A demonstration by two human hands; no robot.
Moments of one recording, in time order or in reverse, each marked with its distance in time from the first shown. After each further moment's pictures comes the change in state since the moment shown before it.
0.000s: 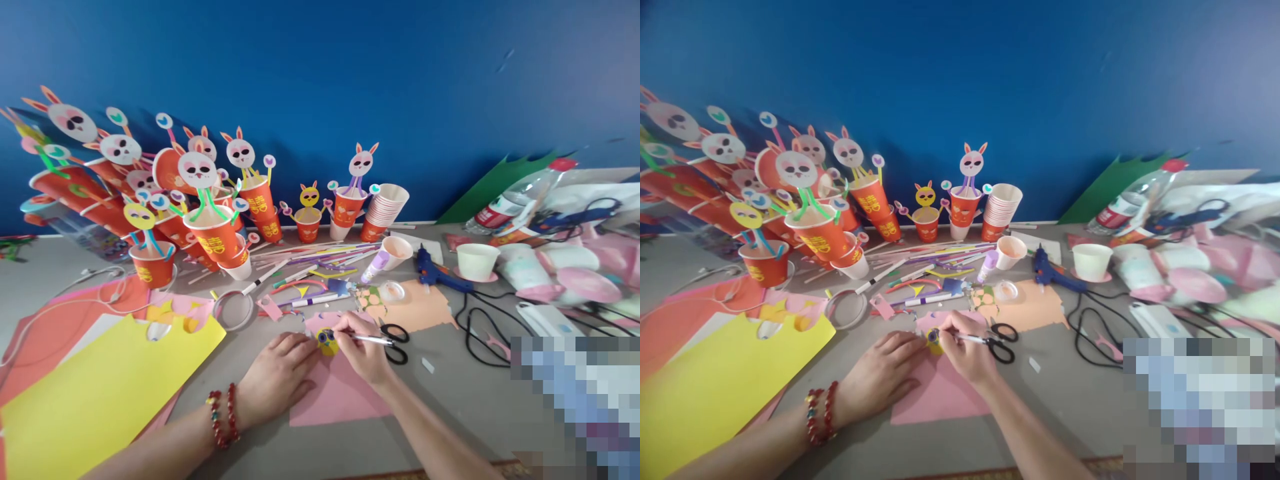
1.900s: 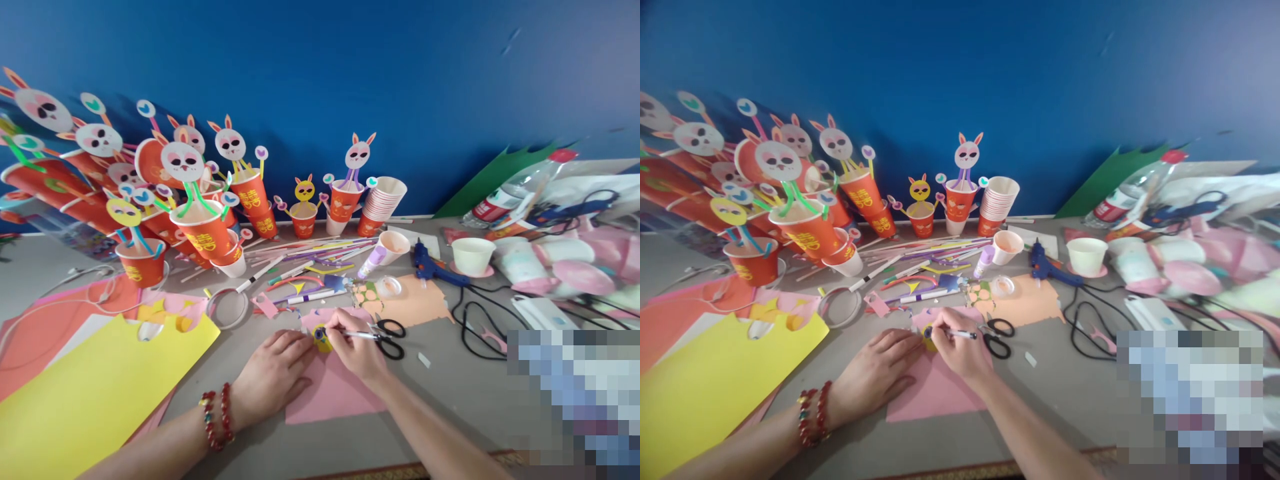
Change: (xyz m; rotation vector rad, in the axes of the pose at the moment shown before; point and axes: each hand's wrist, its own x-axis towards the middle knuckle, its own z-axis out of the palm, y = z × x) left_hand 0.002 0.002 -0.002 0.031 0.012 -0.001; right_hand 0.000 -0.003 0.002 -0.076 -0.059 0.048
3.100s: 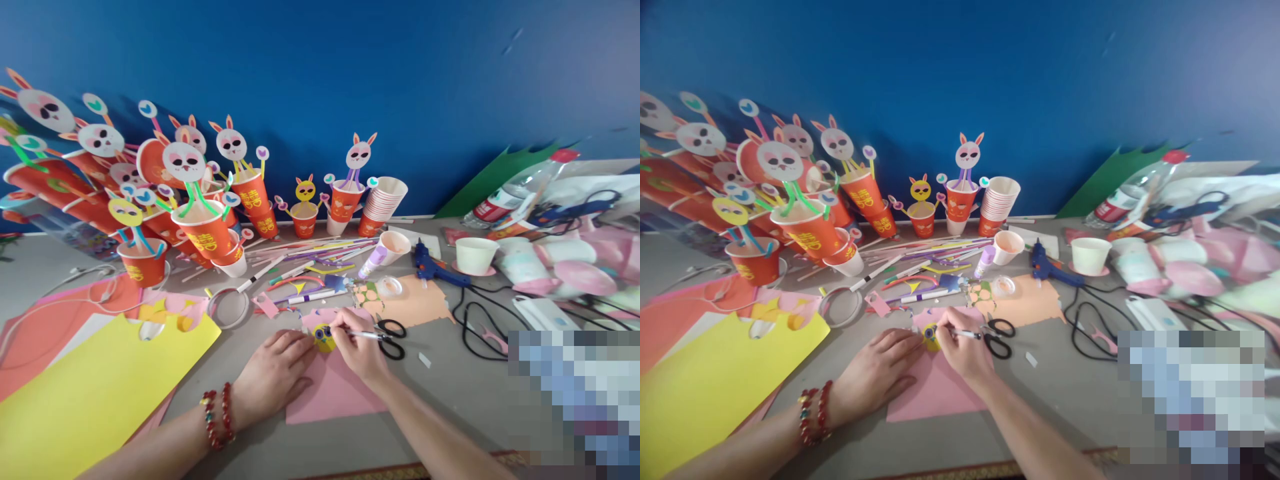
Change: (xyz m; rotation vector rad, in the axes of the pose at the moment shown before) left_hand -0.002 -0.001 0.002 0.011 0.015 0.008; right_hand -0.001 0.004 0.000 0.002 0.066 -0.018
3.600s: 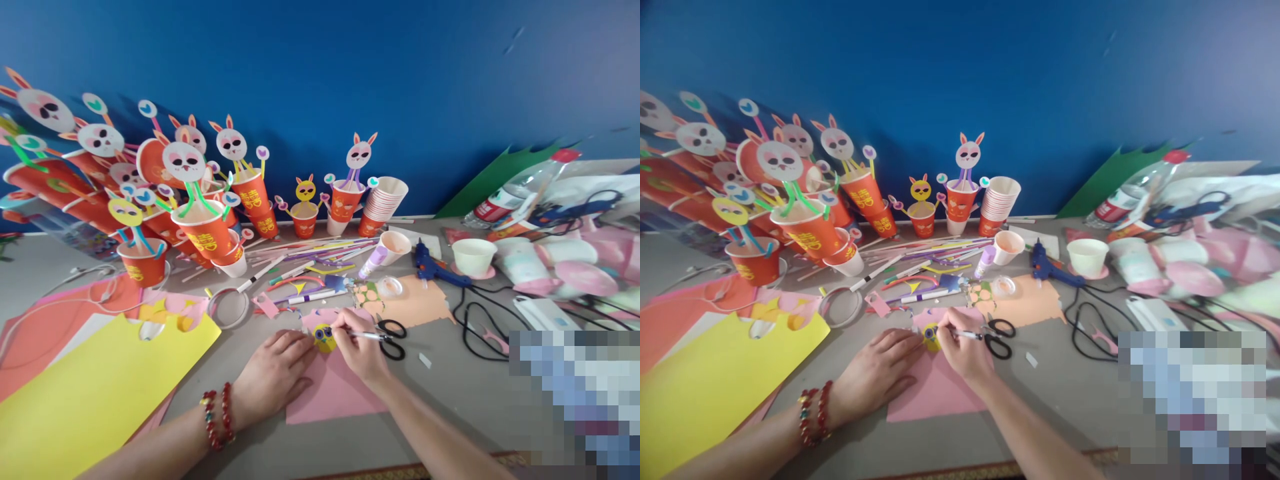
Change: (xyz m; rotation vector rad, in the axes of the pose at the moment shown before) left_hand 0.000 0.000 -0.002 -0.002 0.000 0.003; right_hand -0.002 0.002 -0.001 -0.006 0.004 0.015
